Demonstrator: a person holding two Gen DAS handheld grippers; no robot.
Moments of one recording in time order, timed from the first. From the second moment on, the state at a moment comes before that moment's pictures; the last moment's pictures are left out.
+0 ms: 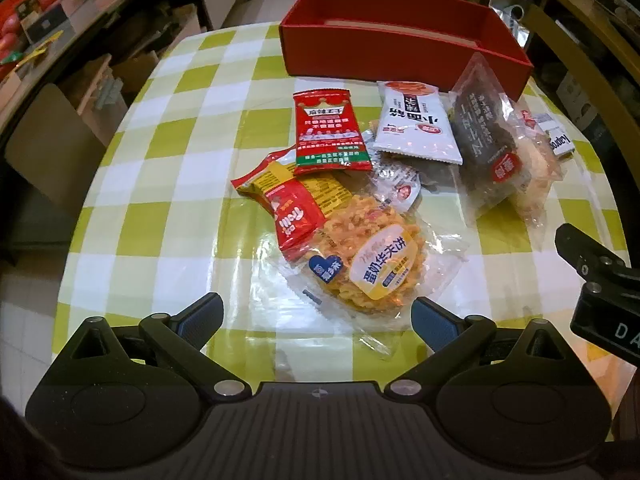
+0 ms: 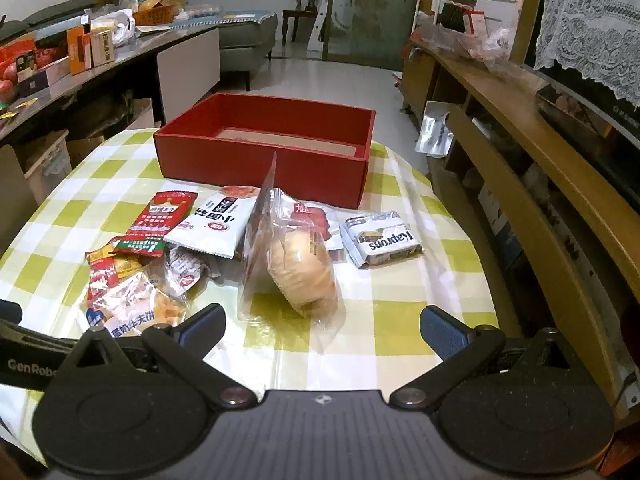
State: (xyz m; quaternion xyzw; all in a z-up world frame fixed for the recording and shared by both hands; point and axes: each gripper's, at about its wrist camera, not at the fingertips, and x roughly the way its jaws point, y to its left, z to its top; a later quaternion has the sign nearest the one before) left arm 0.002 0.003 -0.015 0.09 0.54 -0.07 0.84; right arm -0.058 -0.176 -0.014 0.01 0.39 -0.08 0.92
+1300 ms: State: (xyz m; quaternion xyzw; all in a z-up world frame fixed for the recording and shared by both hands) left arm 0.056 -0.027 -0.044 0.02 0.58 0.00 0.81; right arm -0.060 -0.204 -0.009 0.05 0.40 -0.08 0.91
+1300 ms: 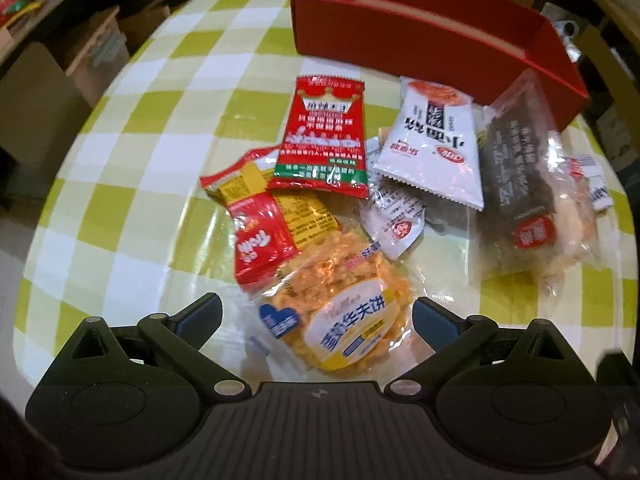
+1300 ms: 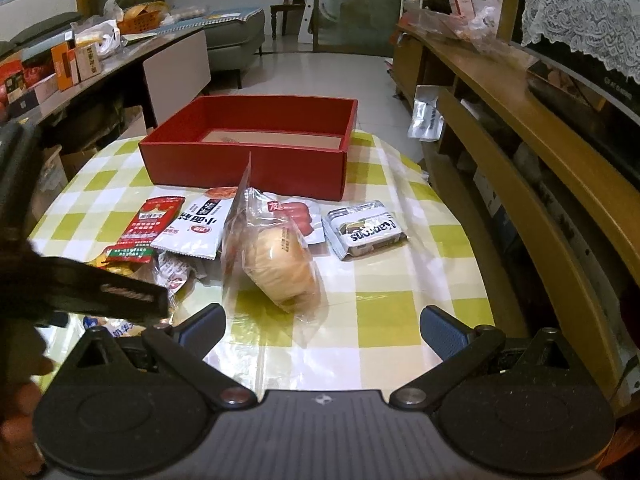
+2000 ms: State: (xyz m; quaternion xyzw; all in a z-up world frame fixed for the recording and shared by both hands) left arm 0.053 -0.024 -0.059 0.07 0.60 -0.01 0.79; right arm -0.061 -0.213 -0.005 0.08 0.41 -0.06 0.91
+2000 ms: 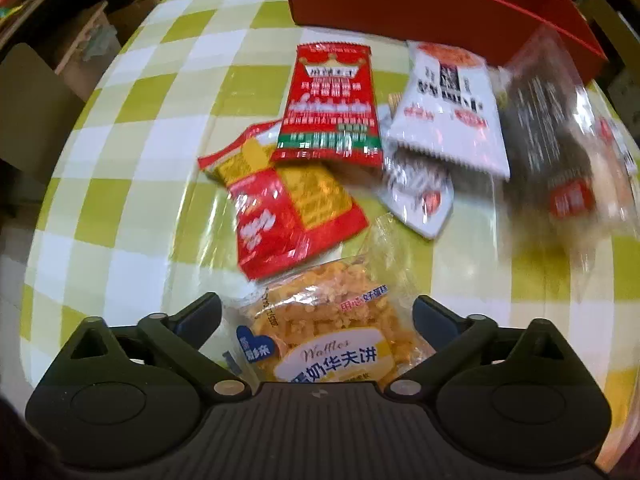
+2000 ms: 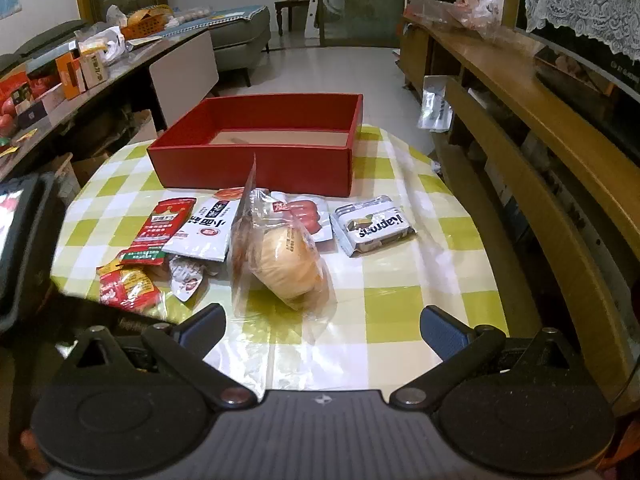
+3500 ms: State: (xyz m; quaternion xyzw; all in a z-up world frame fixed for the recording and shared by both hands) left arm 0.028 0.019 -0.030 0.02 0.59 -0.02 0.81; right arm -0.010 -0.222 0.015 0.09 0.40 -0.04 0.91
